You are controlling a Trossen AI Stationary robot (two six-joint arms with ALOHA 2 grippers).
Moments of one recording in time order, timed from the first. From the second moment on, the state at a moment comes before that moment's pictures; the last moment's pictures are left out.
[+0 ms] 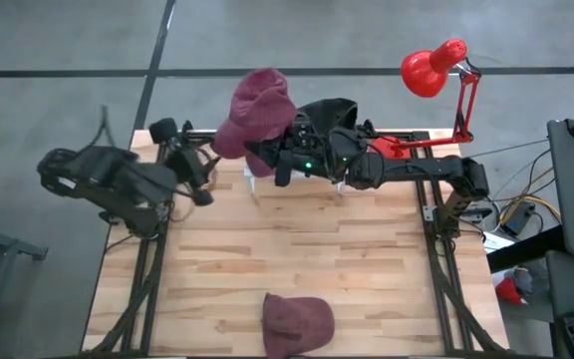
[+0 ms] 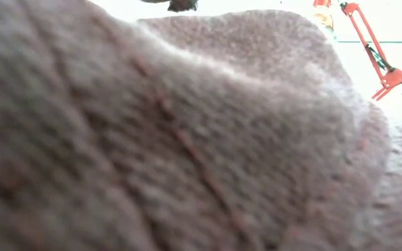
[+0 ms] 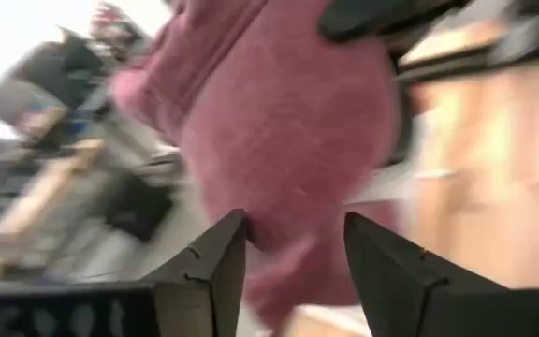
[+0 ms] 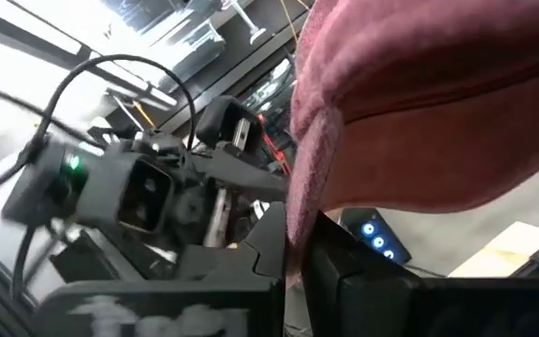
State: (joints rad) left arm -0.33 1.18 1.71 -1.14 -0.98 0.04; right arm -0.05 1.75 1.65 0.34 0.14 0.68
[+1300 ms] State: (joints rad) left arm -0.31 1.02 1.43 -0.28 -0.01 -0.41; right arm 0.00 1.60 1.65 0.31 -0.81 0.19
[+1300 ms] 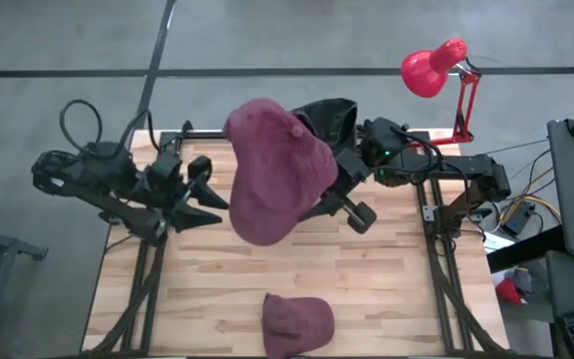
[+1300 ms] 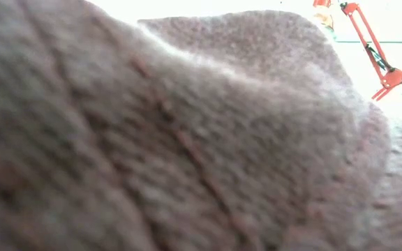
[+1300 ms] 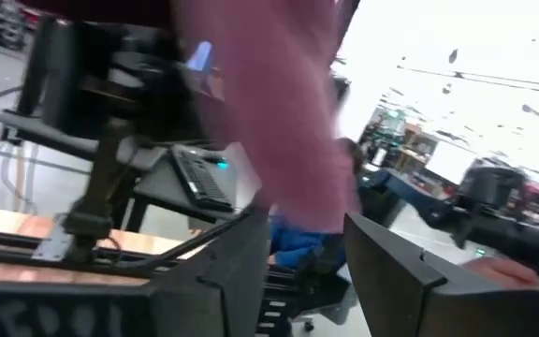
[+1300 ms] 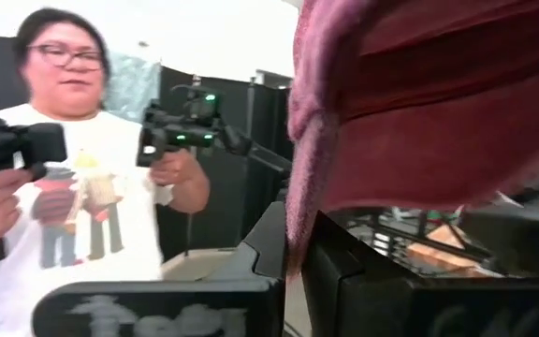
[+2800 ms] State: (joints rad) left arm -0.29 1.07 1.42 -0.15 0.25 -0.22; right arm 0.02 1.60 1.65 0.21 -0.82 0.26
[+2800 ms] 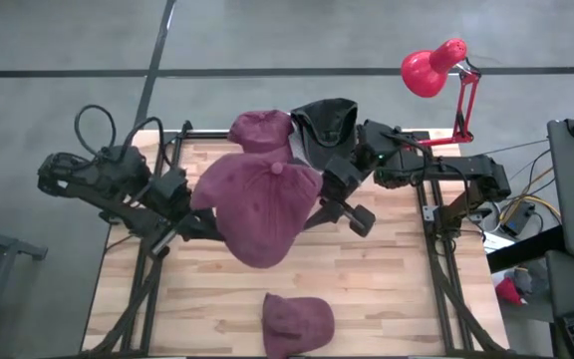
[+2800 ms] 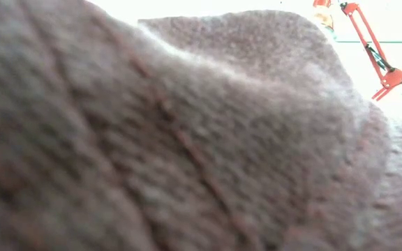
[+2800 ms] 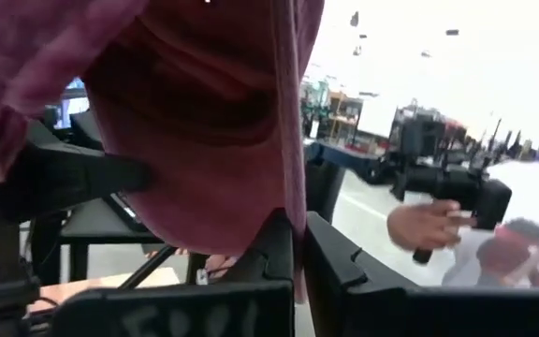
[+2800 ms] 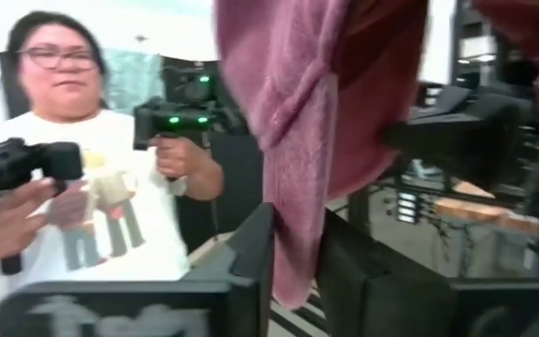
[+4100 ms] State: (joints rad) left arm -0.28 1.09 1.45 -0.86 0.33 0.06; right arm 0.05 1.73 1.92 -0.32 0.68 -0.24
